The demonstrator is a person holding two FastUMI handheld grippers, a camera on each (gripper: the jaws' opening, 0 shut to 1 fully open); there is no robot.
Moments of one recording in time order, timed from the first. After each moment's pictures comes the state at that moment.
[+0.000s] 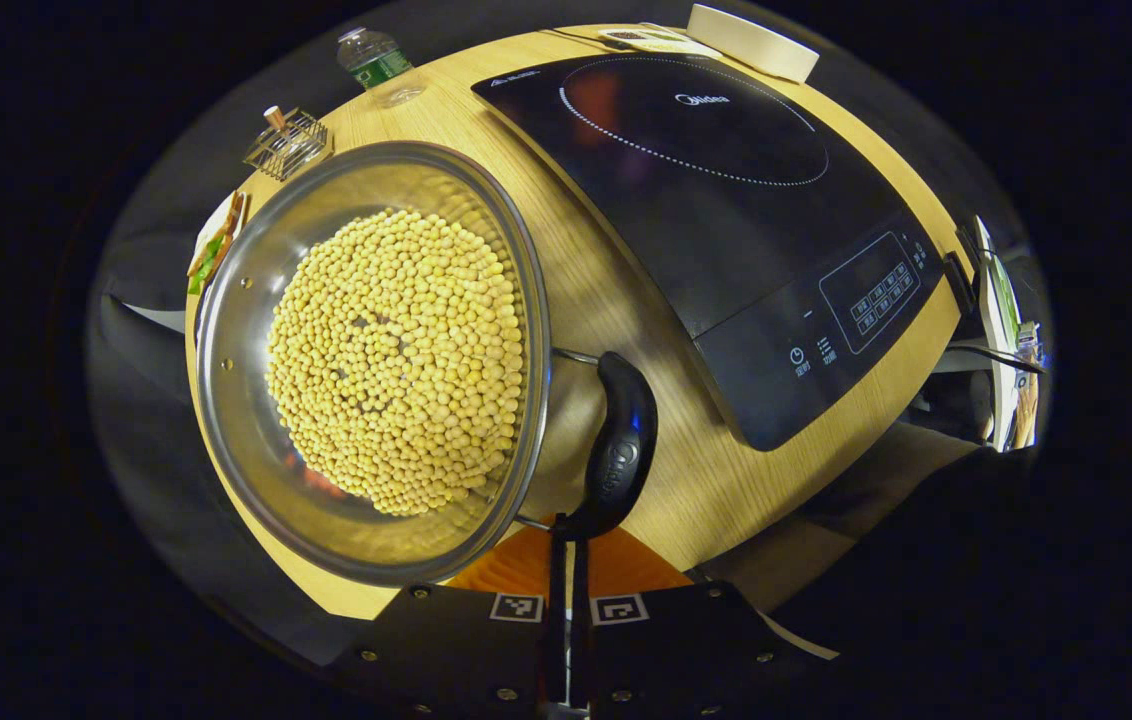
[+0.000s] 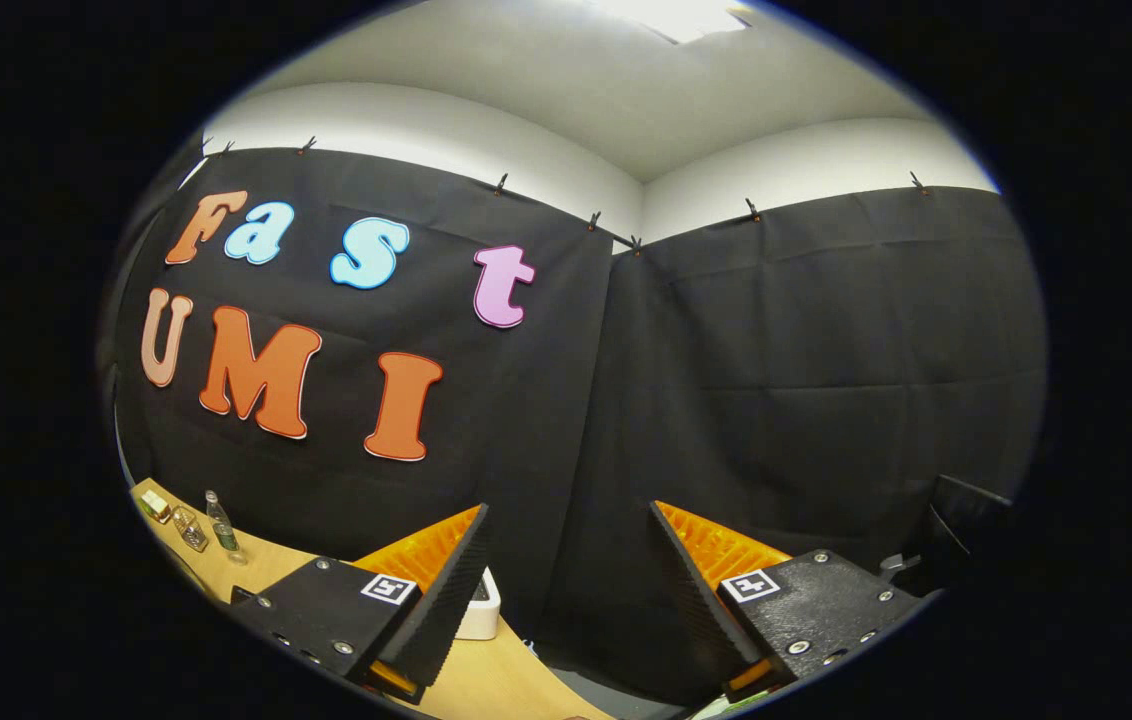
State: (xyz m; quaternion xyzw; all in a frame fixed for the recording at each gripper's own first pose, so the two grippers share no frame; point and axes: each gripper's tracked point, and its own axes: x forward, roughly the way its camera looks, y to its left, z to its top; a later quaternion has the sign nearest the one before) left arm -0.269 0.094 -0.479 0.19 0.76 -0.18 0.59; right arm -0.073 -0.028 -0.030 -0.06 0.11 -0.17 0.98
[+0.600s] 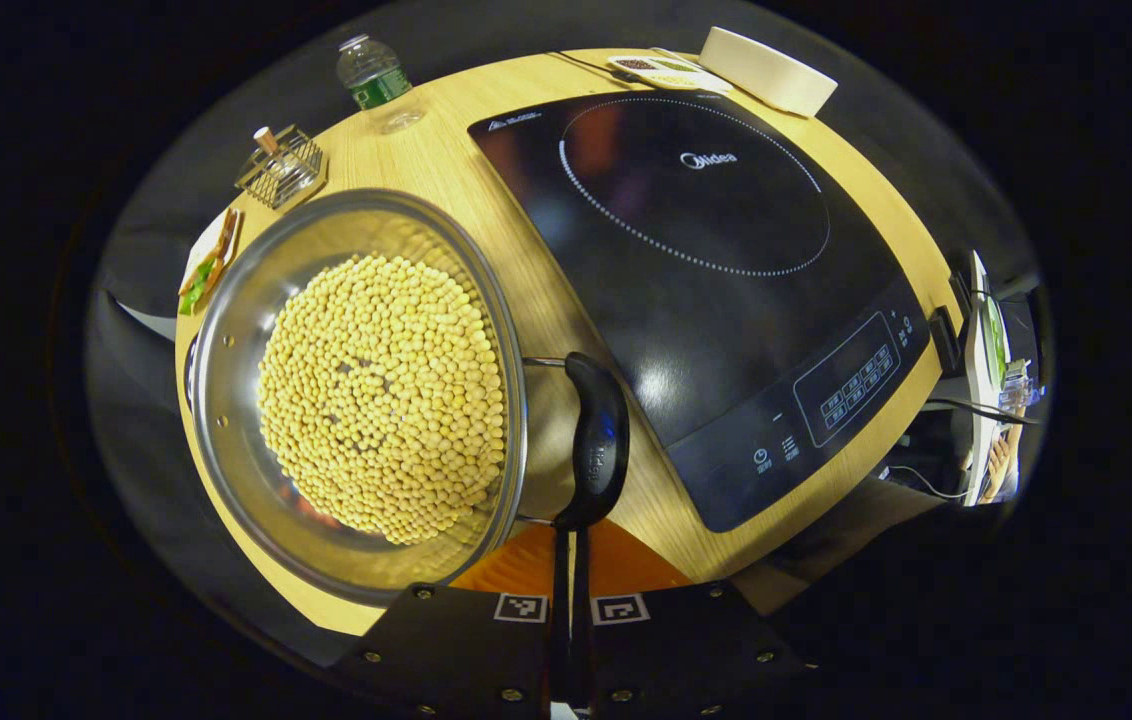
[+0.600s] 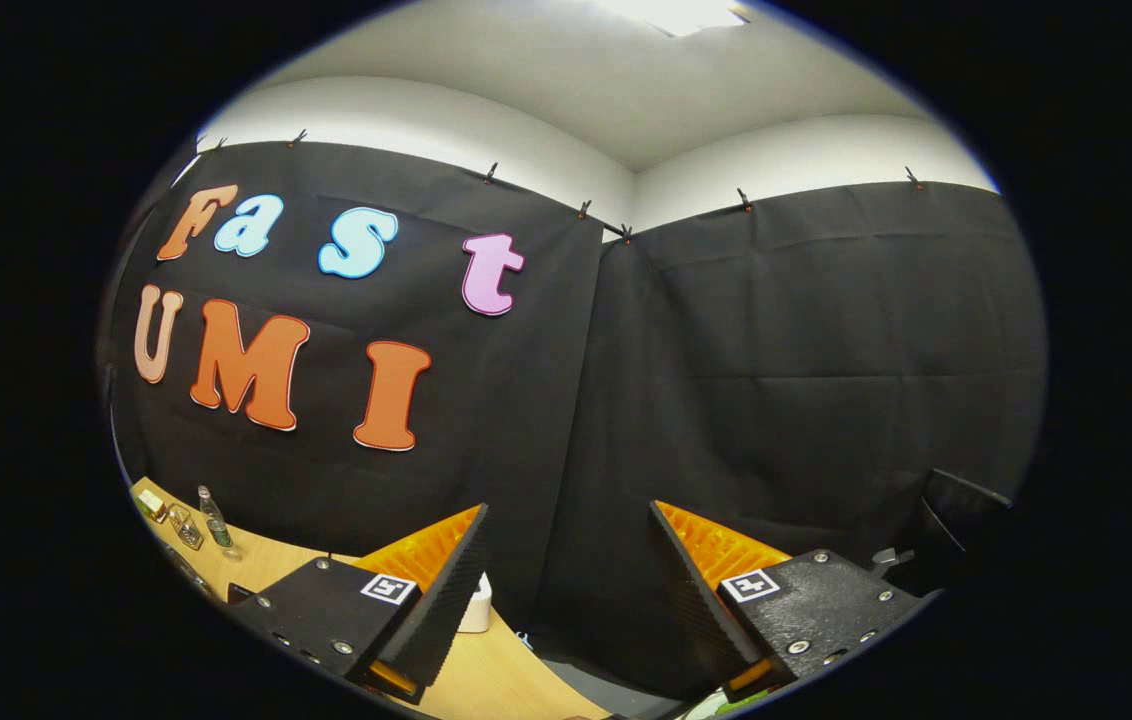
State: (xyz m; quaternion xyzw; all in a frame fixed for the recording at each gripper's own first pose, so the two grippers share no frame) left arm -0.225 0.060 -0.478 0.16 0.75 -0.19 0.61; right arm -0.072 -0.029 -0.033 -0.06 0.12 -0.18 0.97
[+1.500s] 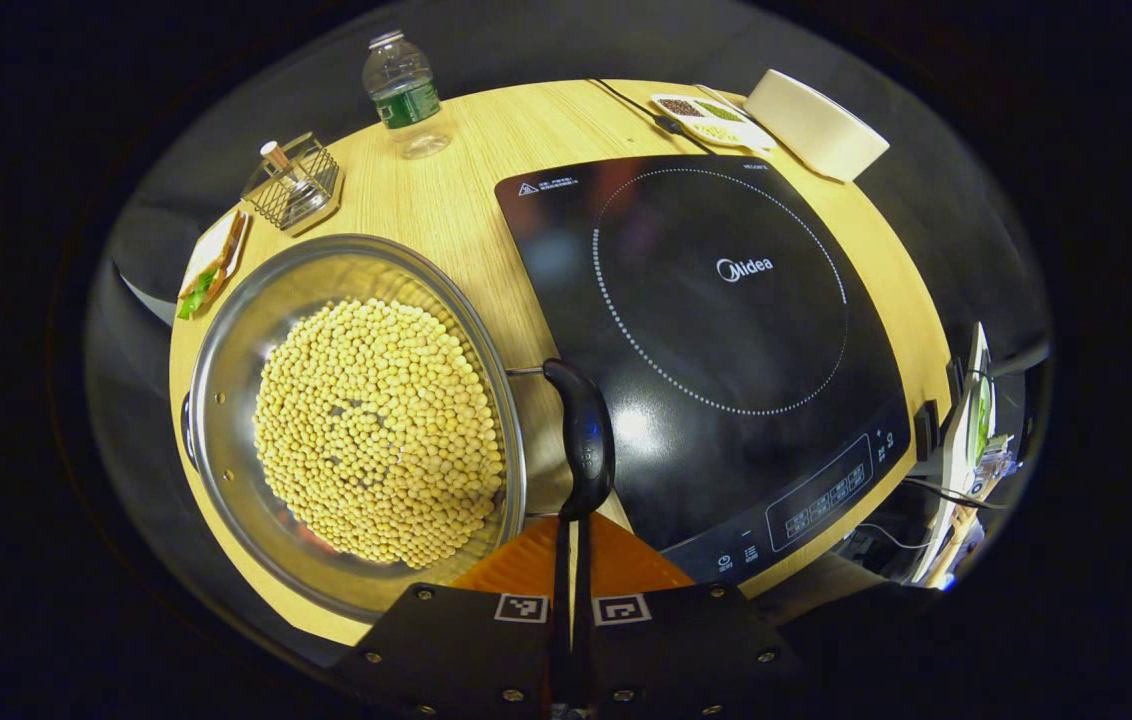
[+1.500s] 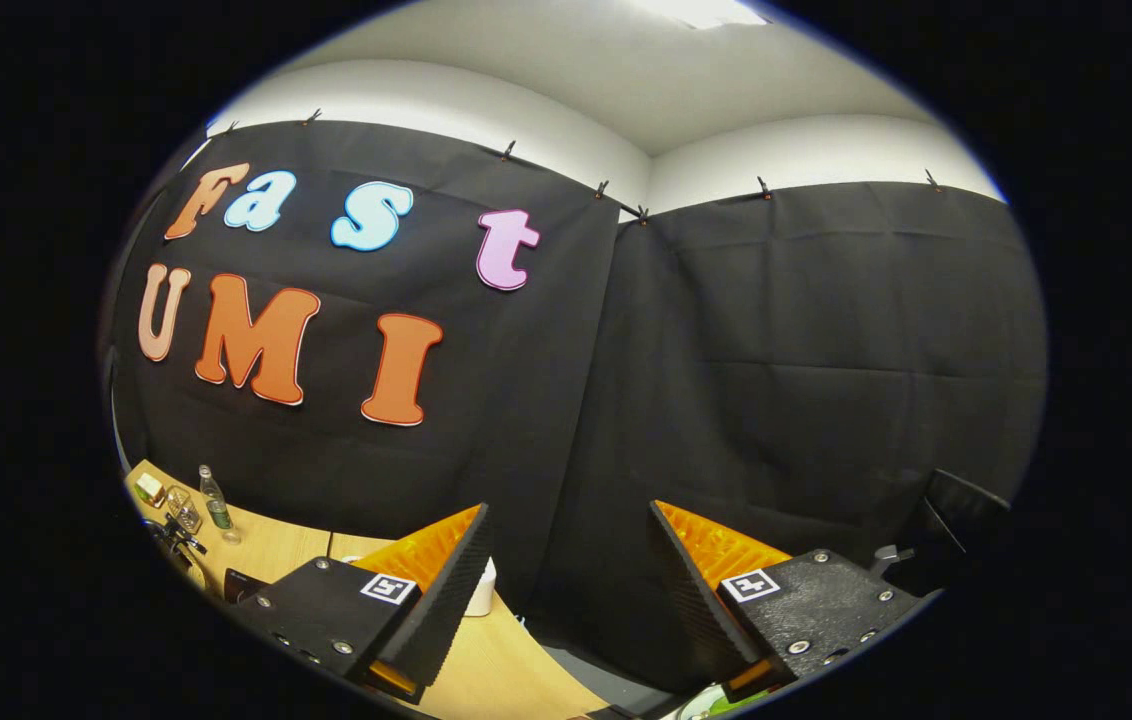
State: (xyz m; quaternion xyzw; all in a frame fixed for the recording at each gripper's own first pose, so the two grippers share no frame) left arm -0.160 0.032 -0.480 0.10 0.75 -0.15 0.64; right arm -0.075 -0.013 -0.051 -0.07 0.16 -0.17 0.97
